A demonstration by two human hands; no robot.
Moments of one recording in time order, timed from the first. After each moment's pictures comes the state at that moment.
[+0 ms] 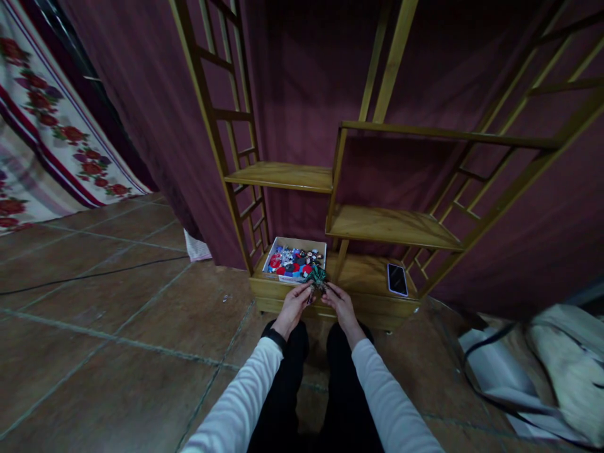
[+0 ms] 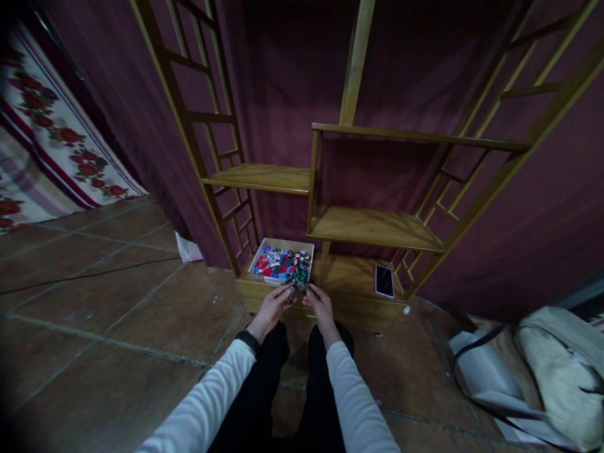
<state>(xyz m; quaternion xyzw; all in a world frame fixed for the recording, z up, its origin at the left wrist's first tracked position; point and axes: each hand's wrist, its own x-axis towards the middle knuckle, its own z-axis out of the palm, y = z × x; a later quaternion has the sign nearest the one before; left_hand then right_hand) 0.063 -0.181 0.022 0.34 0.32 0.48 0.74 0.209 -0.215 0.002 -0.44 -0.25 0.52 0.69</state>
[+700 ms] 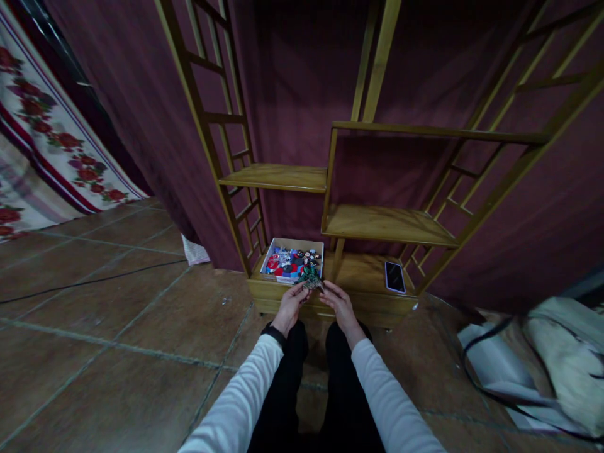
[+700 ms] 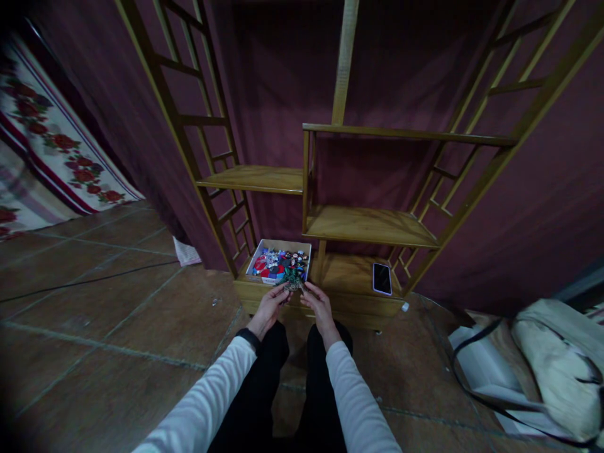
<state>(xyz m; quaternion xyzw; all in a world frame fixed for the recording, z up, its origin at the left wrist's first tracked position) 0.067 -0.173 0.010 0.35 0.34 0.50 0.72 0.214 -0.226 0.010 -0.43 -0.29 0.54 0.67</state>
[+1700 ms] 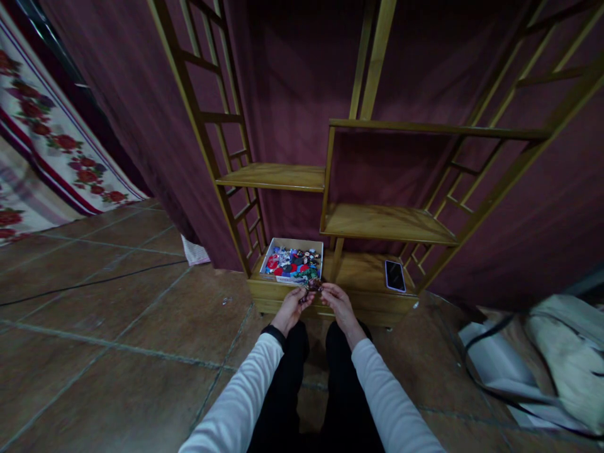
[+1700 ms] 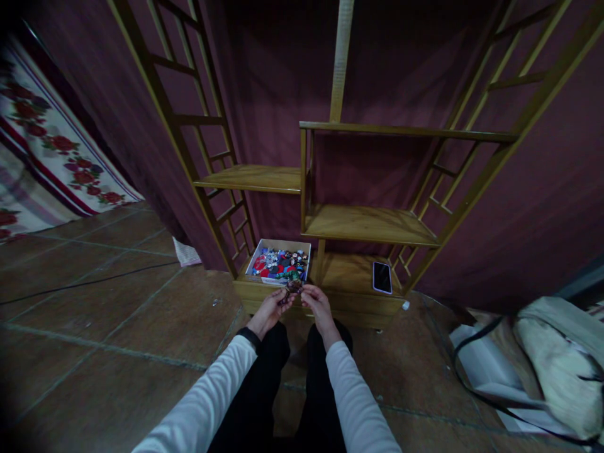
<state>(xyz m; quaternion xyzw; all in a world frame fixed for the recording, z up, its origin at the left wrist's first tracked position) 0.067 -0.170 0.005 0.29 0.34 0.43 0.78 0.214 -0.226 0.008 -0.44 -0.34 0.51 0.66</state>
